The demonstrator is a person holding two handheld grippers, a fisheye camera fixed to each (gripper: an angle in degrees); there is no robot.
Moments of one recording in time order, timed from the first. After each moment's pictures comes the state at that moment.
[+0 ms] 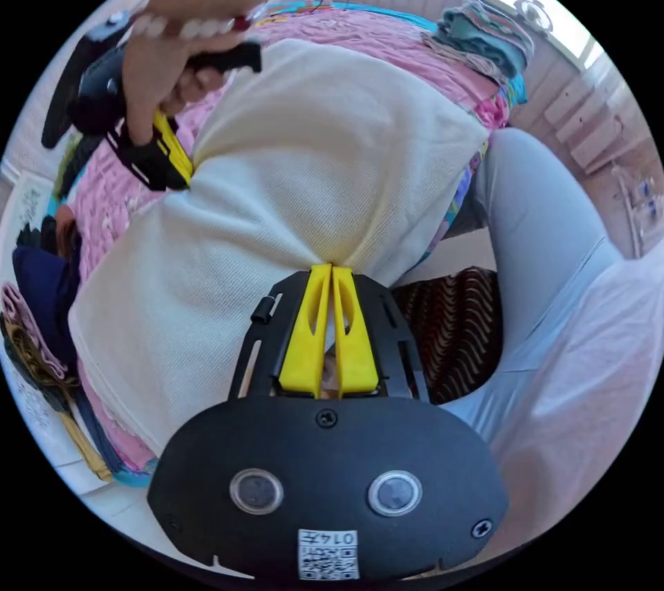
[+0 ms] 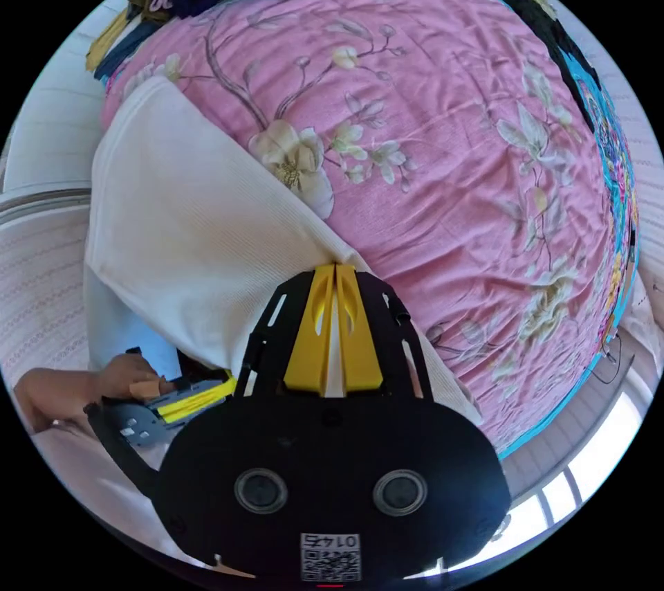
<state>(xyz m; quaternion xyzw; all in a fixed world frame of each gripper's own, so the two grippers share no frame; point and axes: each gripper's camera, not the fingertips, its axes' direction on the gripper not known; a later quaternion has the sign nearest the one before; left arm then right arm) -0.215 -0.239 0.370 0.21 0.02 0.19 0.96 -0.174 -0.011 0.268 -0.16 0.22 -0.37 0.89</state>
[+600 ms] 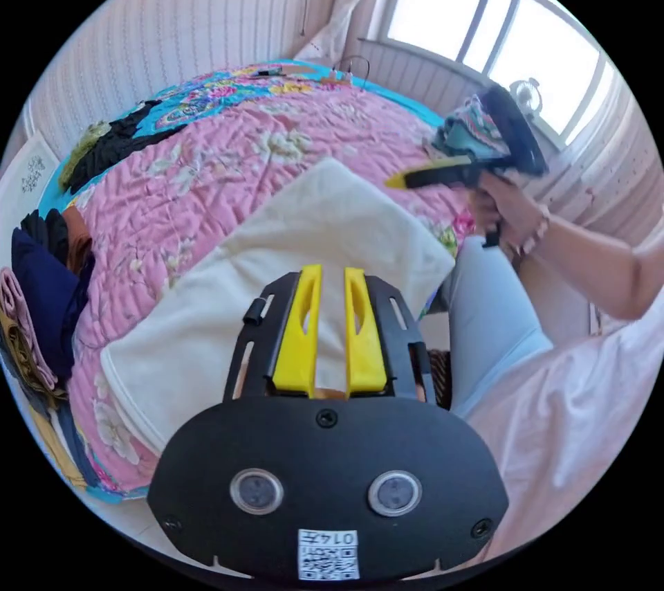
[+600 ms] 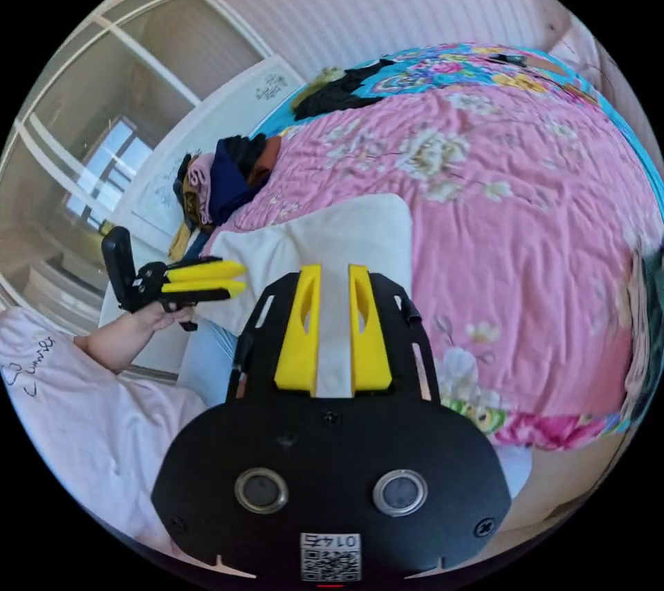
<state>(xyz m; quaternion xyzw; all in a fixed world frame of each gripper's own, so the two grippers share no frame) -0.299 -0.305 0.265 0.32 0.16 0.11 0.93 0.212 0.193 0.142 0.19 -0.09 -0.11 0.97</state>
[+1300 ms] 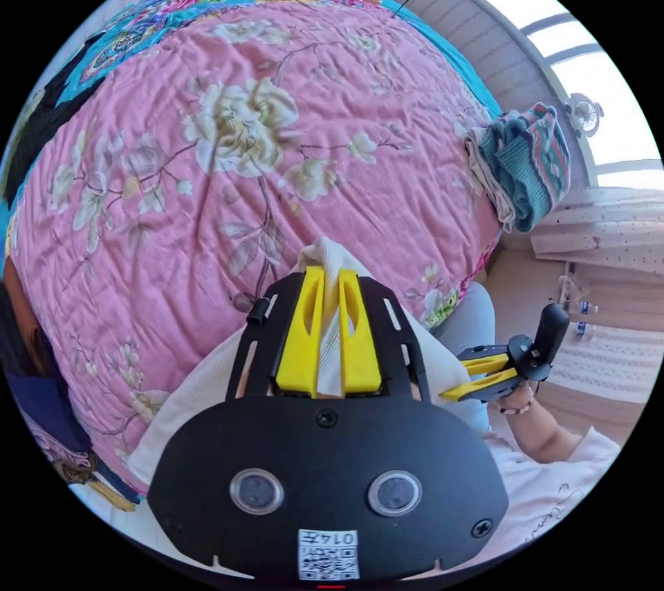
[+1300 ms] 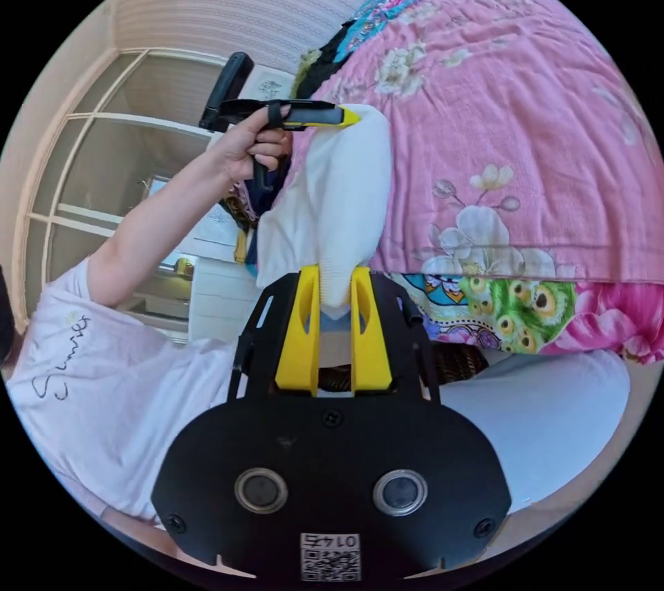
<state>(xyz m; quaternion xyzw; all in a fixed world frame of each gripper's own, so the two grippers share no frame) -0.299 -0.534 0.248 0.09 0.21 0.11 0.97 0.417 0.283 0.229 0.11 -0.30 -0.05 0.95</state>
